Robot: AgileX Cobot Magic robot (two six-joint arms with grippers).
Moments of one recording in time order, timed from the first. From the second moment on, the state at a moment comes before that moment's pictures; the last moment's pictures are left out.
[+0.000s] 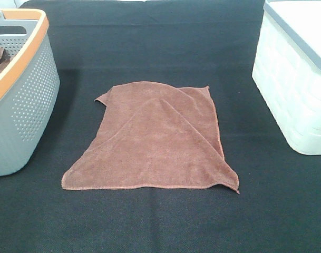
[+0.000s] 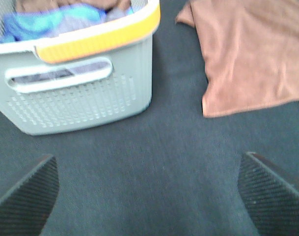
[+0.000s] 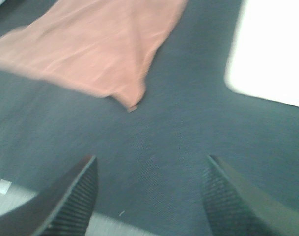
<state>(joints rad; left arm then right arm) -0.02 0.08 -0.50 -0.12 1.05 0.18 0.22 0.08 -0.50 0.05 1.07 -0.03</state>
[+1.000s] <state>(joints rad) -0.04 0.00 -0.50 -0.12 1.05 0.18 0.07 -0.01 -0.50 0.05 1.07 -0.03</state>
